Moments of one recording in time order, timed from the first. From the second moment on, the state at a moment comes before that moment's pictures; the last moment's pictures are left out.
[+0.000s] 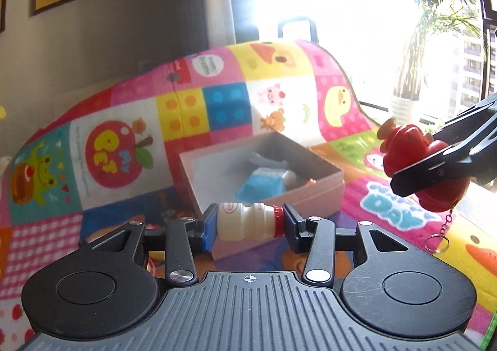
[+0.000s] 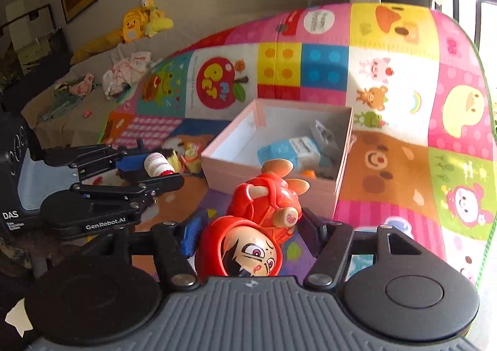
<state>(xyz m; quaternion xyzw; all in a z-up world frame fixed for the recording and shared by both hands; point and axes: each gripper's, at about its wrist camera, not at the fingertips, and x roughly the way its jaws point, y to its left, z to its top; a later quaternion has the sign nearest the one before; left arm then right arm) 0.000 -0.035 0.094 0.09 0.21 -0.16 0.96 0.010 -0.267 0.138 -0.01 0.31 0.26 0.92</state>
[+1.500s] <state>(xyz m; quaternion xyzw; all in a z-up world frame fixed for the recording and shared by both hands) 0.028 0.057 0.011 -0.08 0.26 -0.10 0.96 0.265 -0.166 0.085 -0.04 0.43 0.14 0.89</state>
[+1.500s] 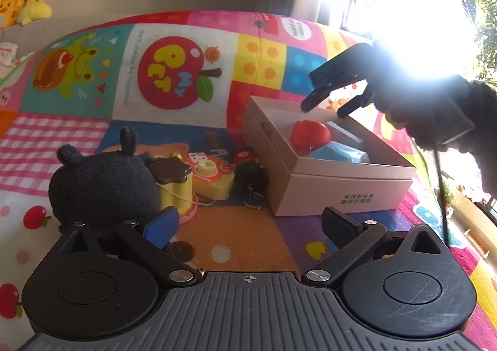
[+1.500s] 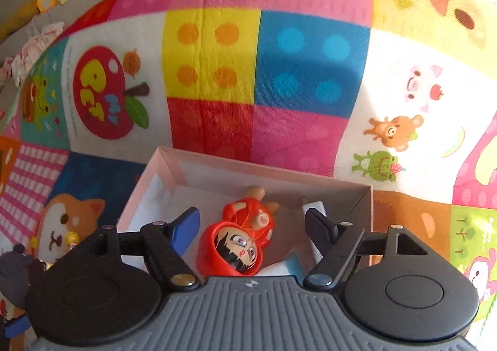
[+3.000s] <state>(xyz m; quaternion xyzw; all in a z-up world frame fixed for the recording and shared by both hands) 0.005 0.050 0.003 -0.07 0.27 -0.10 0.96 0.226 0.000 0.044 -0.22 0.47 0.21 0.83</state>
